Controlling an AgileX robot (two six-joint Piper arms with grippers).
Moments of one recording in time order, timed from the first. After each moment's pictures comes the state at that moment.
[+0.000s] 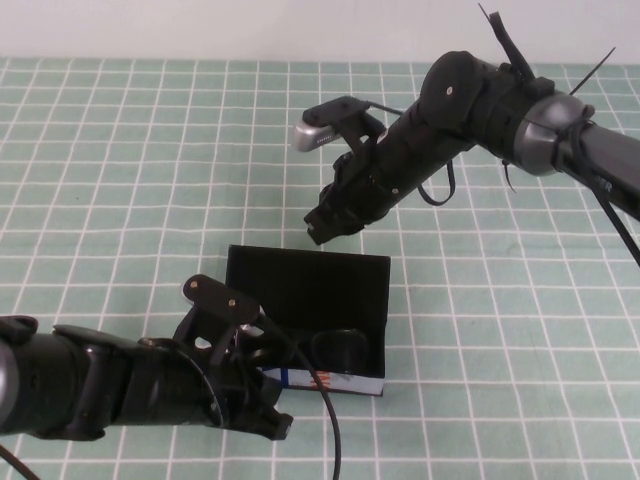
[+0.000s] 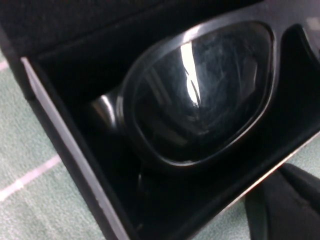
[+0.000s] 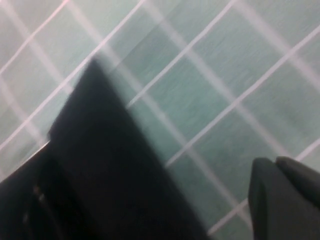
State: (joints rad) right arm 0.46 2.20 -1.90 0.59 0.98 -0.61; left arm -0.59 1.67 -0.61 -1.73 0.26 1.70
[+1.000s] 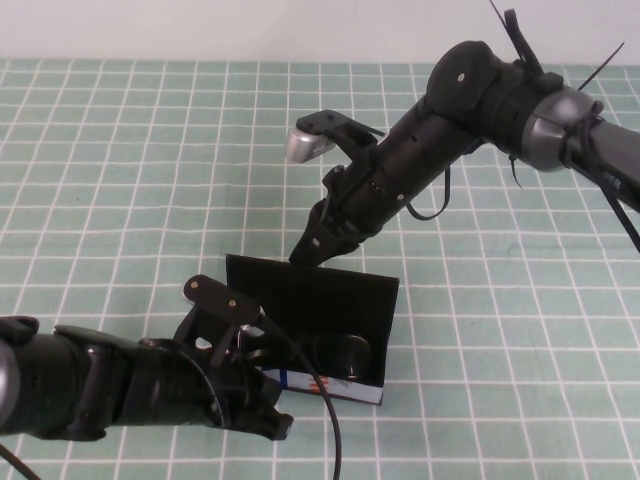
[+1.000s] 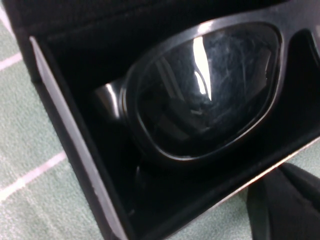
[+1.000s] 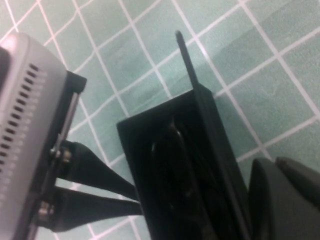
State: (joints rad) right arm 0.46 2.19 -1.90 0.77 1.21 -0.80; left arm -0.59 1.67 -0.61 -1.73 0.25 1.70
